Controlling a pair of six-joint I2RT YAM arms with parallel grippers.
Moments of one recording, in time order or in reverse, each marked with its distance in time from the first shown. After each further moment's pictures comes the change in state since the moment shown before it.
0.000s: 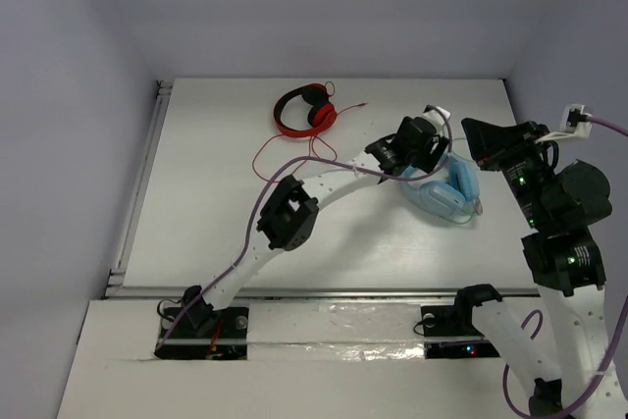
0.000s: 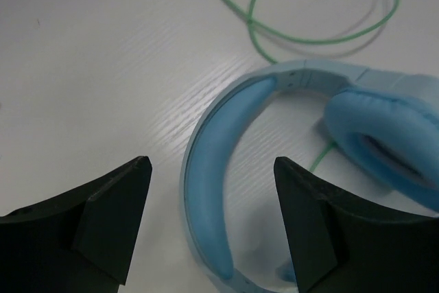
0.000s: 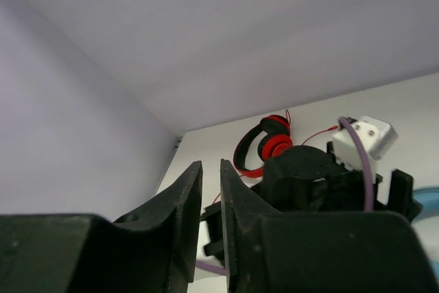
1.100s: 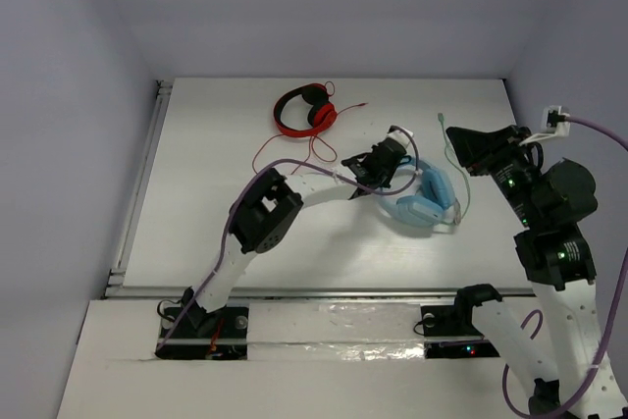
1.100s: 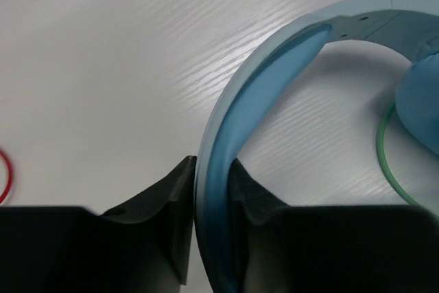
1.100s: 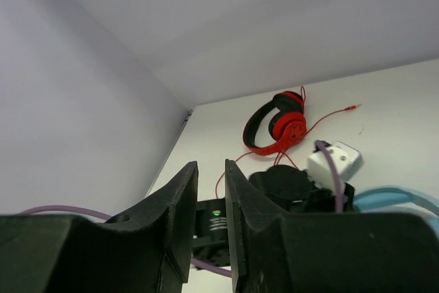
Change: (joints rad) left arm 0.027 -0.225 -0.582 0.166 -0.087 -0.027; right arm 0.000 -0.018 -0.061 0.024 -0.107 -0.001
